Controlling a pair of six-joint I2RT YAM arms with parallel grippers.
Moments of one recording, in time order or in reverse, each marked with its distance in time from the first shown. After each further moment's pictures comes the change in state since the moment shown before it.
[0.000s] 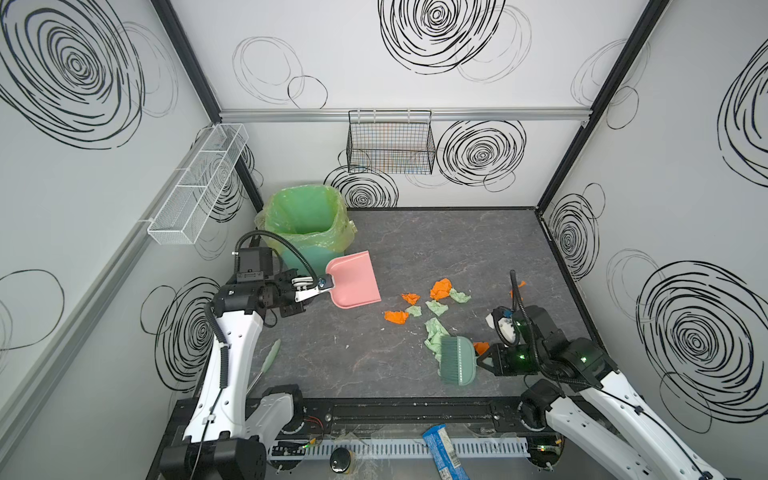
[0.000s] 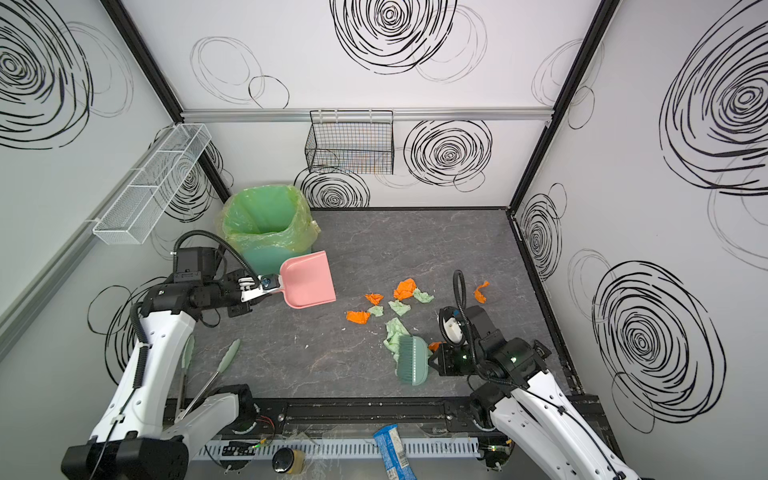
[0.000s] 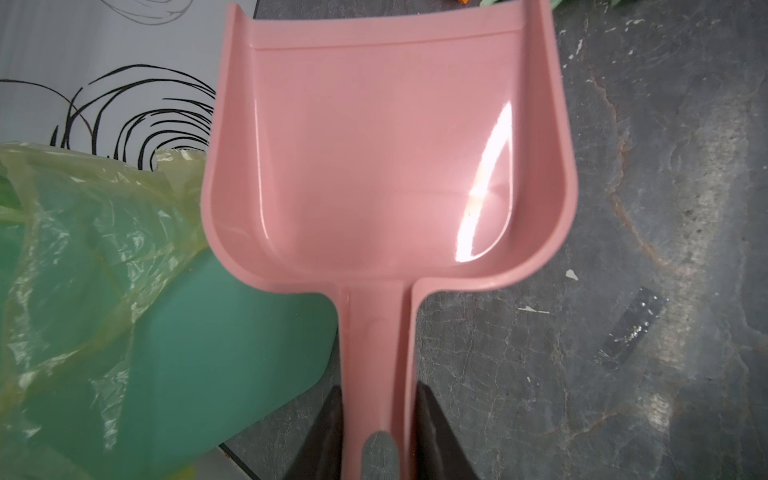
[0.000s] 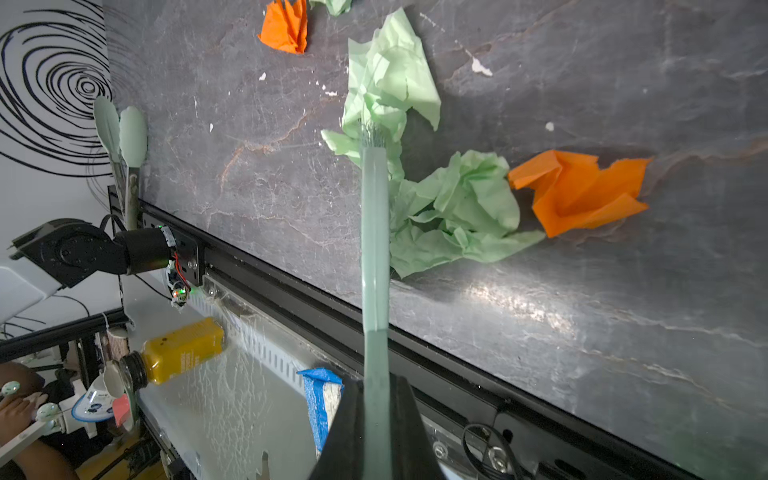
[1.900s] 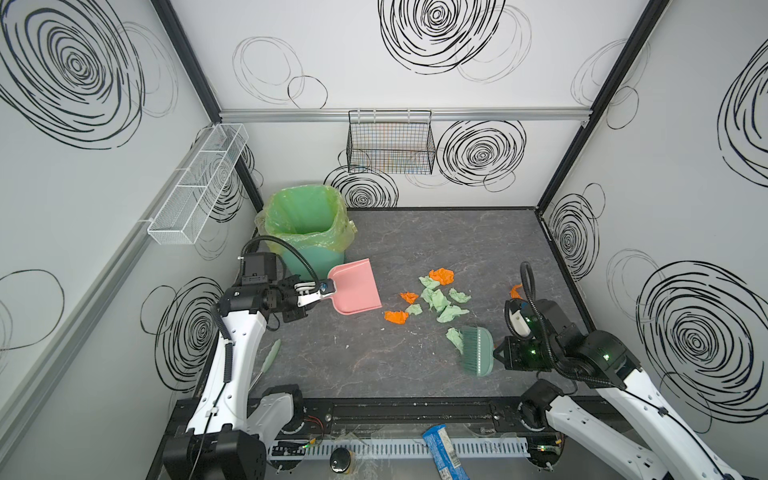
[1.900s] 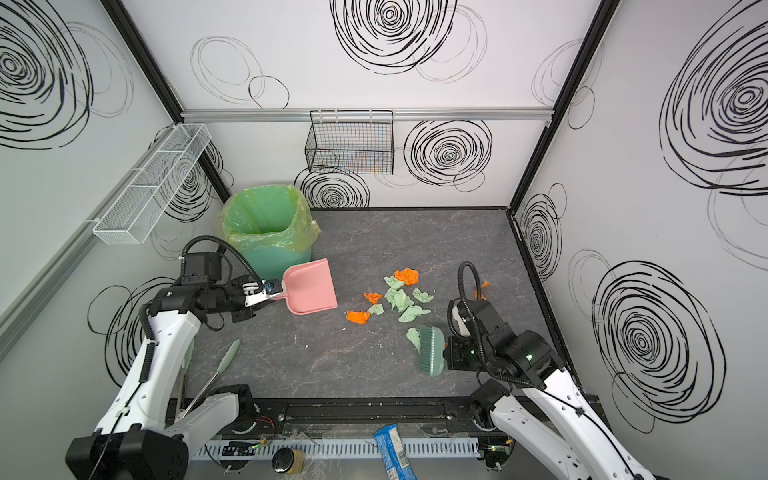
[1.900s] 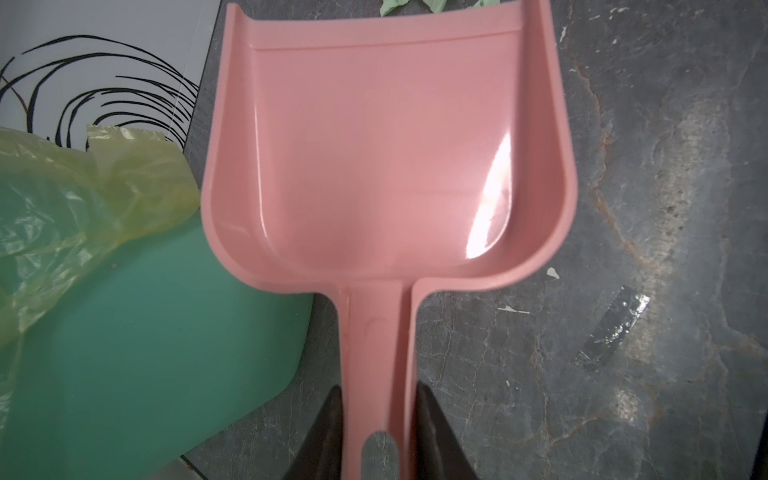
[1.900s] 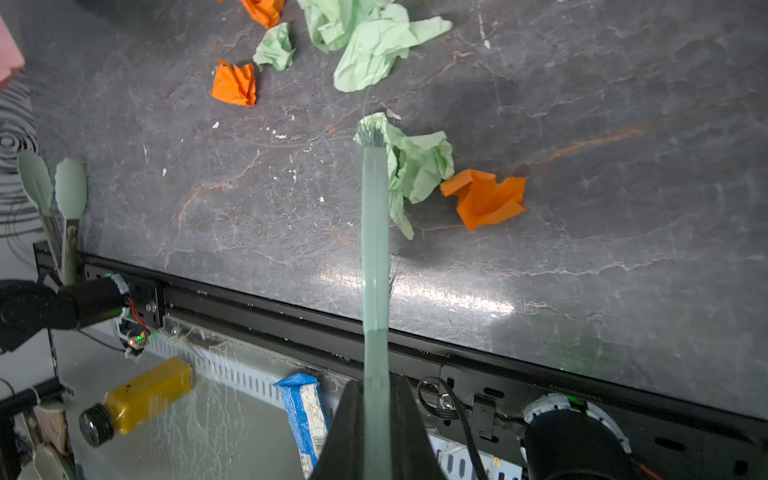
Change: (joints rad) left arm 0.000 0.007 -0.076 0.025 0.003 0.004; right arm 0.060 0.020 0.211 -0.225 0.243 0.119
